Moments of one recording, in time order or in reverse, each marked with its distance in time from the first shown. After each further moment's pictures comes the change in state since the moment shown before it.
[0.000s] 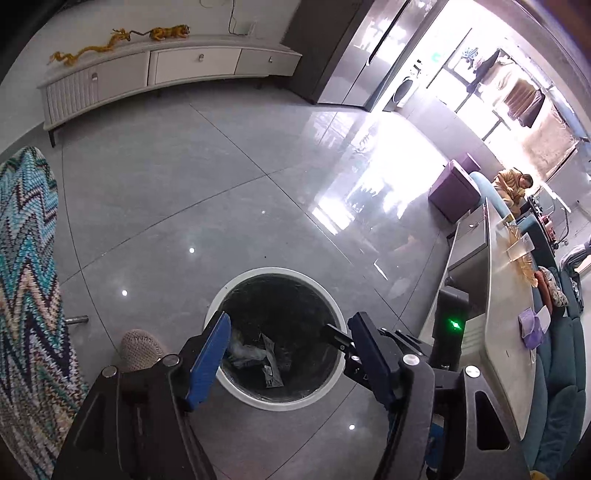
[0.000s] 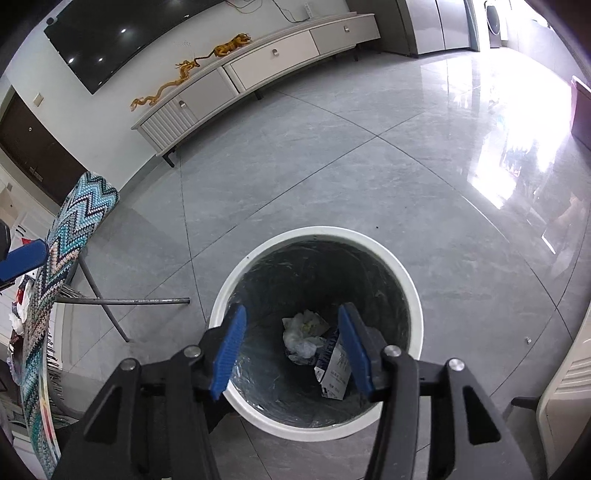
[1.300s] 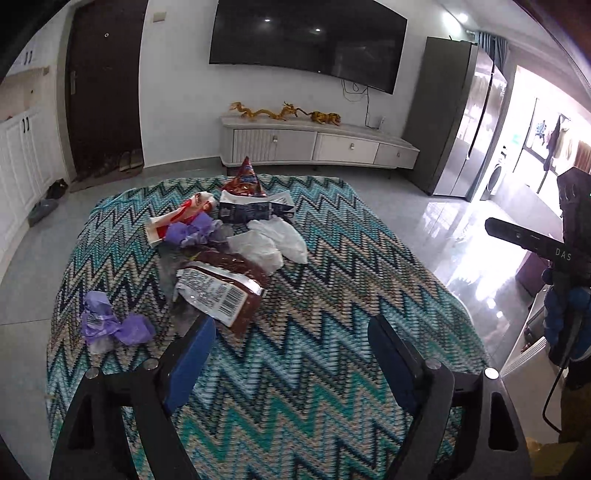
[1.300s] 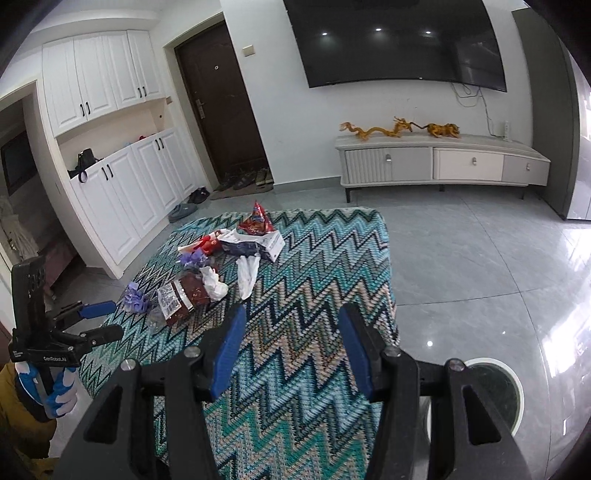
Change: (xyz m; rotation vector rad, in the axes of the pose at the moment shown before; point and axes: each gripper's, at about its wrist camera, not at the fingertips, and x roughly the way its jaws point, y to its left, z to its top) left arm -0.327 0.225 -0.232 -0.179 -0.352 0.408; right arm -0.150 0.357 -0.045 -0.596 -0.143 0.355
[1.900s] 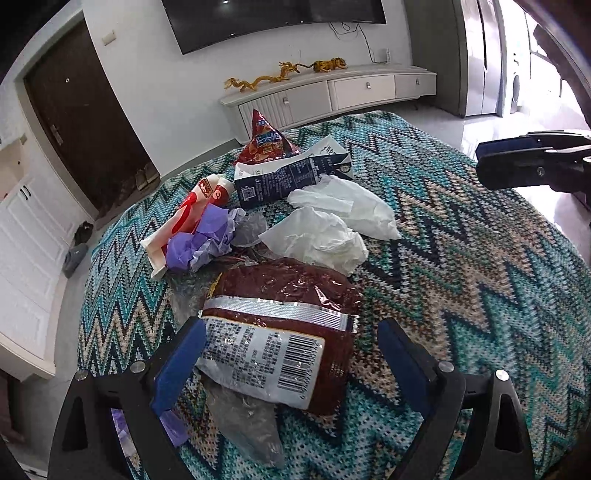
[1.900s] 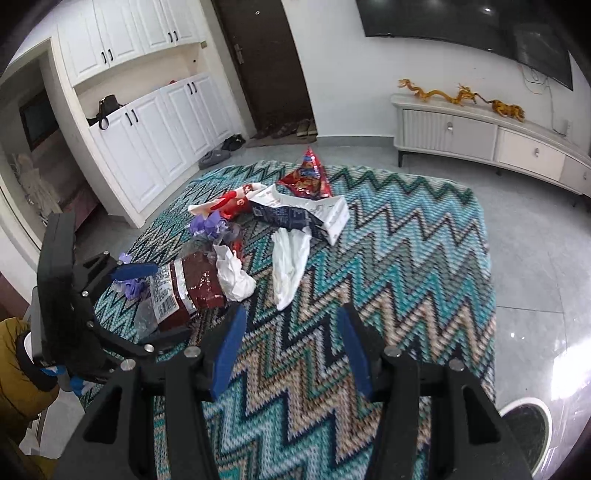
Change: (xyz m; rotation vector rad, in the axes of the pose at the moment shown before) left arm 0.123 0.012 0.022 0.270 0.145 0.238; right arm 0.152 0.039 0.021 -0.110 0.192 0.131
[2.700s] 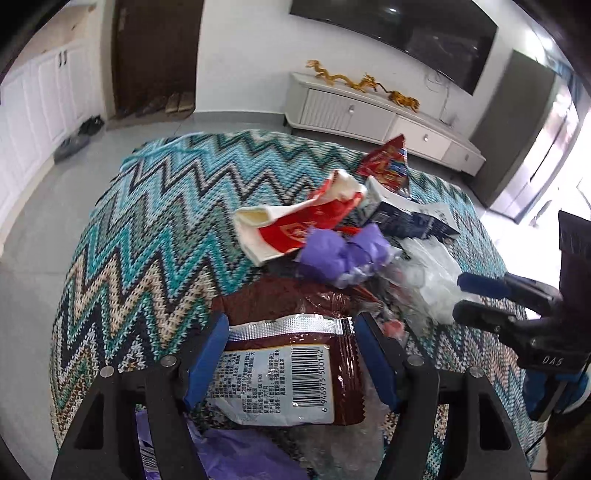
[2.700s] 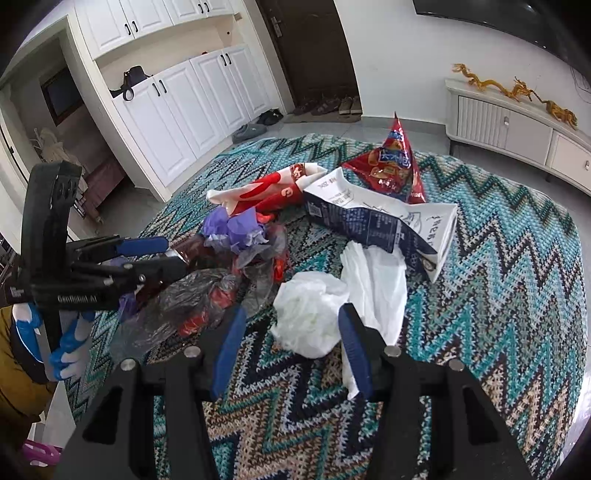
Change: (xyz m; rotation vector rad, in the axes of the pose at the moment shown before) left arm 0.034 0.141 -0.010 -0.484 0.040 -0.182; right arm 0.102 0.035 0.032 -0.070 0.085 0.104
